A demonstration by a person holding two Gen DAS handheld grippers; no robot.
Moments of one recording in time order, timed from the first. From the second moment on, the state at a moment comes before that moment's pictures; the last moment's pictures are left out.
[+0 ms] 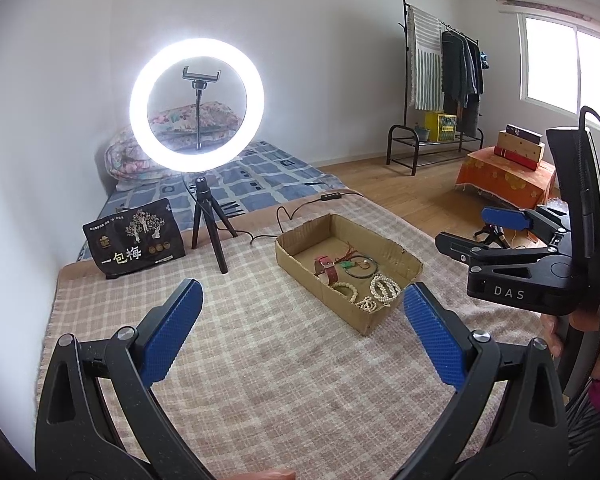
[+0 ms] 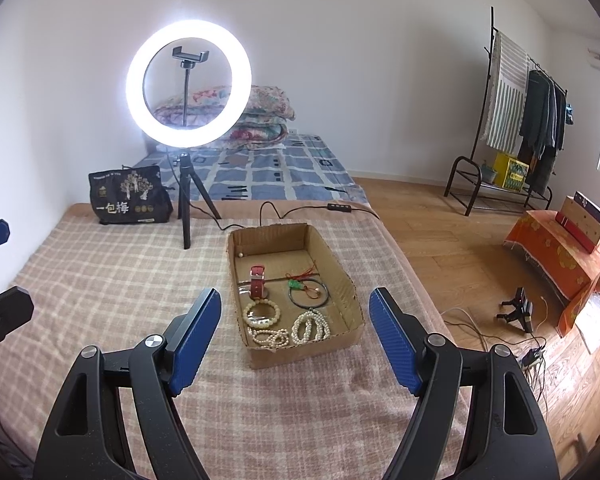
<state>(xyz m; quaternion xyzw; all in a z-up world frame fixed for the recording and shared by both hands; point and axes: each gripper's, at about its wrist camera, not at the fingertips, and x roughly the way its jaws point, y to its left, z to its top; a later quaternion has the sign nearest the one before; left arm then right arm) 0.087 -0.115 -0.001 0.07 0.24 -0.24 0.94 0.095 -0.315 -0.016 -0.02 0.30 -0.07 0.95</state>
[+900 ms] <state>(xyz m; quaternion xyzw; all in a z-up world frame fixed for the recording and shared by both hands) 0.088 -0.115 0.000 0.08 0.25 -0.24 0.93 0.096 -0.313 -0.020 -0.04 0.30 -0.07 0.95</state>
